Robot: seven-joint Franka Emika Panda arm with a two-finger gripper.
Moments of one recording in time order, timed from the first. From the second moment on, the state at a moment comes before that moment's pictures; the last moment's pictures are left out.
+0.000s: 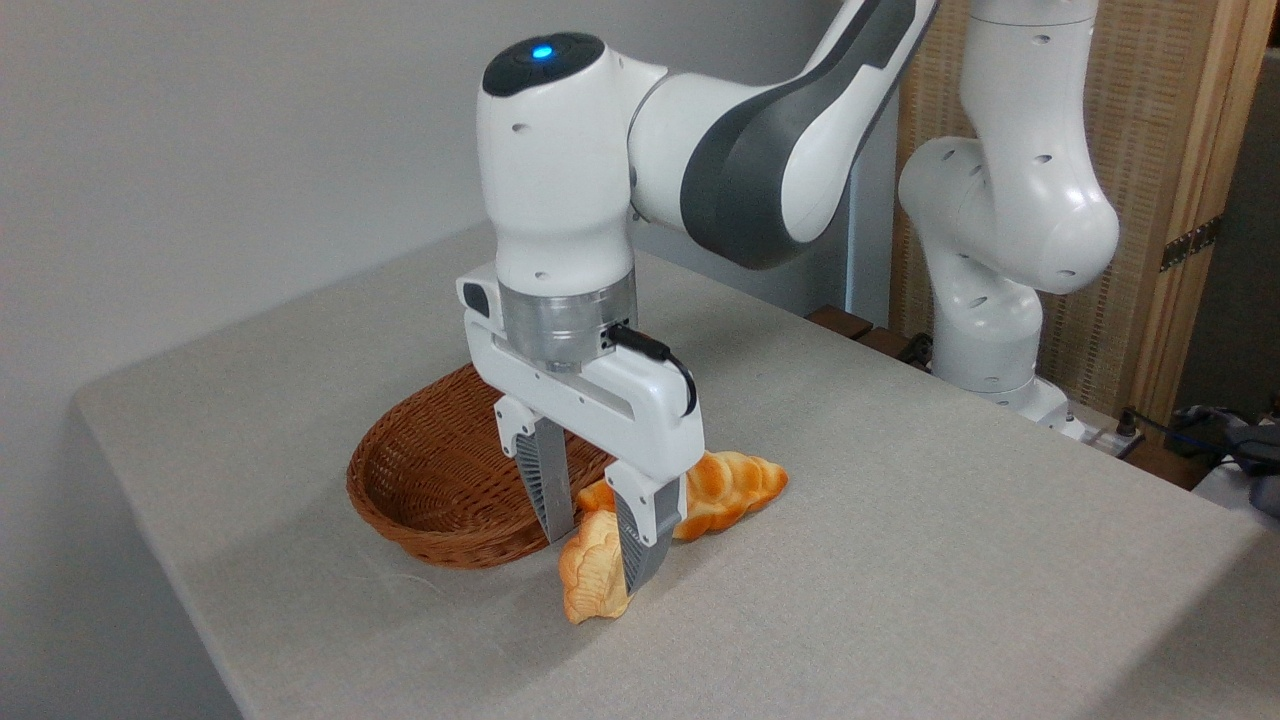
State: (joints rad) arm -0.27 -0.04 0.33 -2.08 -0.03 2.10 0.72
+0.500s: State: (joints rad) arm -0.27 -0.03 0.33 -2.08 -0.03 2.11 0.74
